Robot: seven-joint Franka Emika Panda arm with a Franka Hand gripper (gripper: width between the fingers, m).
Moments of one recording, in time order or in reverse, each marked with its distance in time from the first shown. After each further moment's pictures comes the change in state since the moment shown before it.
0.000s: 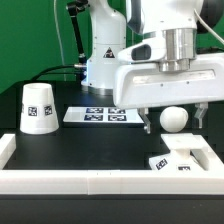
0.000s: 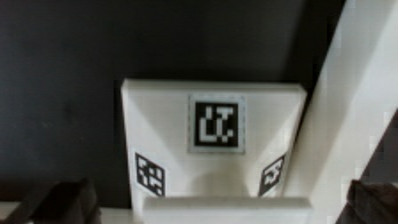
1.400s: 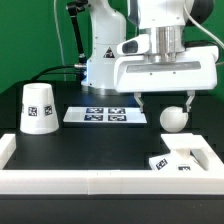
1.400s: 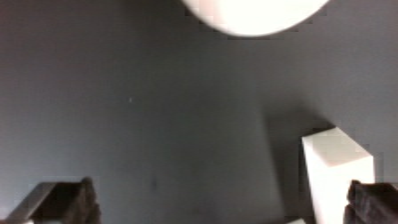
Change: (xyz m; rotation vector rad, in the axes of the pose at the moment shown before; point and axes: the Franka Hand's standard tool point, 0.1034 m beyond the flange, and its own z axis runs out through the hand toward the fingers) arm -0.095 -0.023 -0.011 0.002 -0.070 0.493
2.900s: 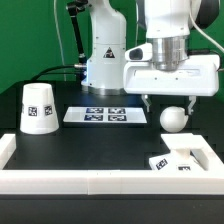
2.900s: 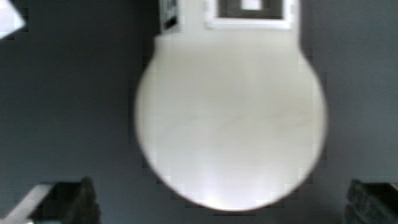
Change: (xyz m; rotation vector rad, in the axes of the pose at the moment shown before) arm -0.045 0.005 0.013 -0.032 -0.159 0.105
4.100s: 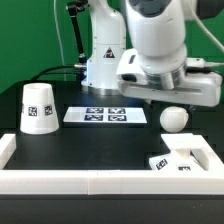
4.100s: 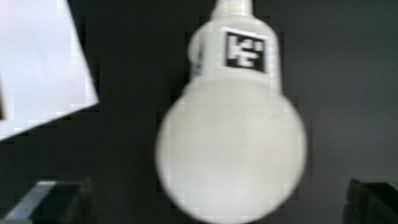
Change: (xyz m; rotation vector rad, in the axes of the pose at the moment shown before) arm -0.001 -0.020 -0.009 -0.066 -0.576 -0.015
